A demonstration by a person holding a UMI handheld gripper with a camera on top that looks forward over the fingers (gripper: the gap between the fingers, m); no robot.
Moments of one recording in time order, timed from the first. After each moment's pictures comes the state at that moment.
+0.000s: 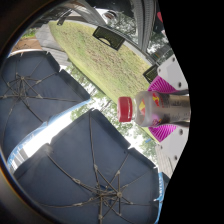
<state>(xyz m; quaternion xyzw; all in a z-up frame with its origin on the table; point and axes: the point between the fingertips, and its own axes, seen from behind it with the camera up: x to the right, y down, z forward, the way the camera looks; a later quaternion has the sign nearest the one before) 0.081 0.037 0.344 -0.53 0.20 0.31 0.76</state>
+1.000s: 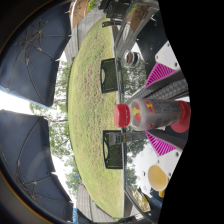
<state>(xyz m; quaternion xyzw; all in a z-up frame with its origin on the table) 0.265 0.092 0.090 -0.77 0.08 -0.05 0.63</state>
